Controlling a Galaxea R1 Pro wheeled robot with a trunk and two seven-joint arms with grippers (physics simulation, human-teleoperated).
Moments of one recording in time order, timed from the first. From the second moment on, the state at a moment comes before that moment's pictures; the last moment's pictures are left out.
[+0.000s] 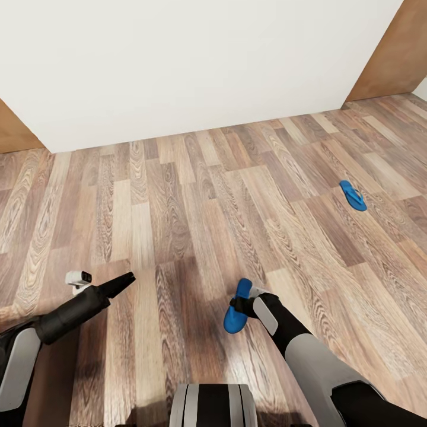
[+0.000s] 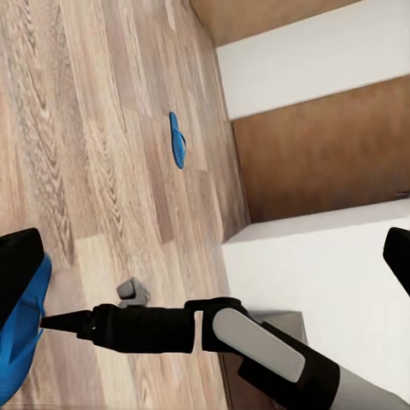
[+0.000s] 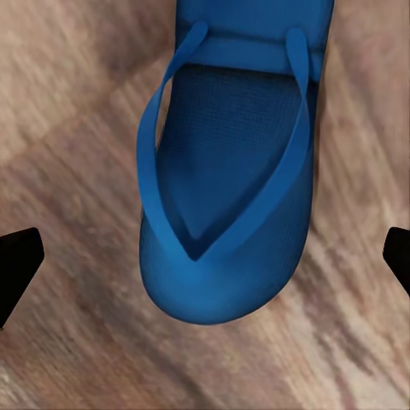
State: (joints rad) left arm -0.31 0.13 0.38 -1.59 0.71 0.97 -0.92; right arm -0.83 0.14 0.15 -0.50 -0.52 0.51 -0.22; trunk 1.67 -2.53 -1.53
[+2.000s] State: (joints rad) left arm -0.31 0.12 0.30 -1.59 0.70 0.97 -0.91; right arm -0.83 0.14 0.15 -0.50 -0.53 0.51 -0.41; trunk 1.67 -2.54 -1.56
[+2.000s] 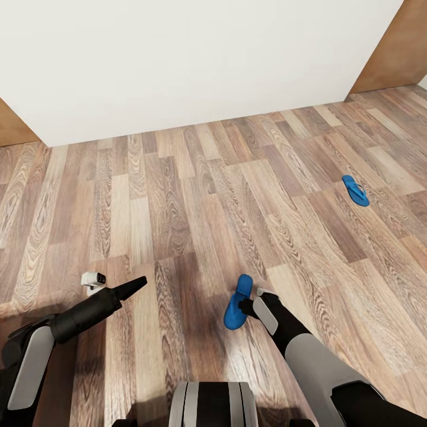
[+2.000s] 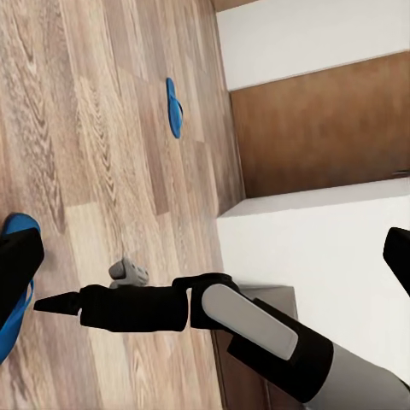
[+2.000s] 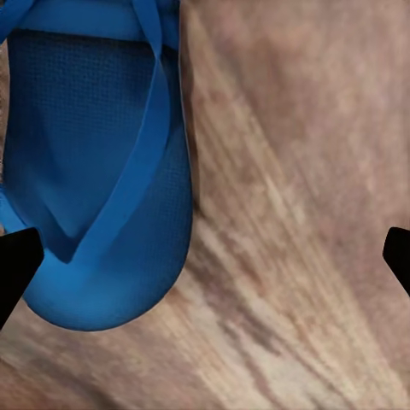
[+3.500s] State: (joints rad) left arm -0.31 0.12 0.30 -1.59 0.70 0.97 -0.91; right arm -0.83 0.14 0.15 -0.51 -0.62 0.51 -0.40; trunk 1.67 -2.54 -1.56
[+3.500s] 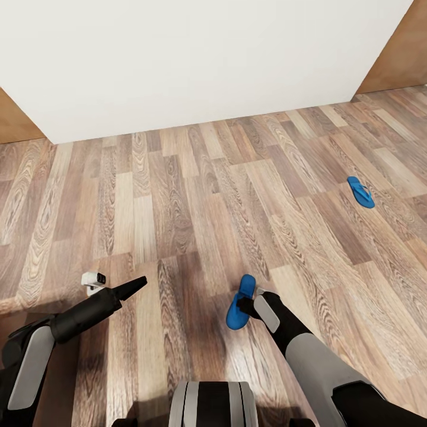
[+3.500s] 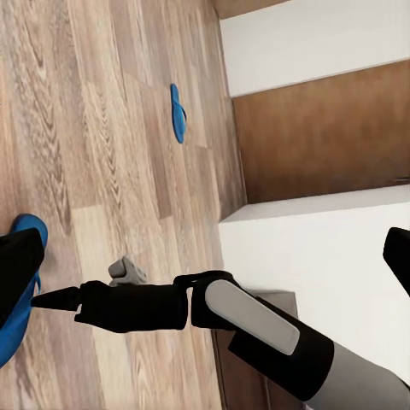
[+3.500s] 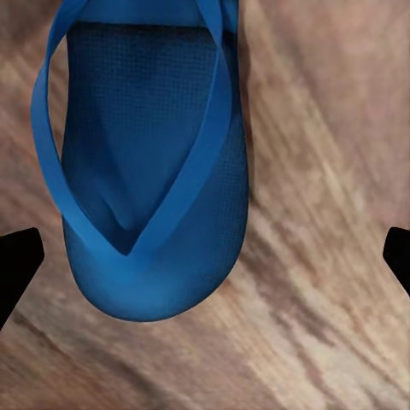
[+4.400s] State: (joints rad) left arm -0.31 0.12 0.30 -1.59 0.70 0.97 -0.91; right arm -0.83 0.13 0.15 -0.51 -0.62 0.51 -0.40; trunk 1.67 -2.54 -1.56
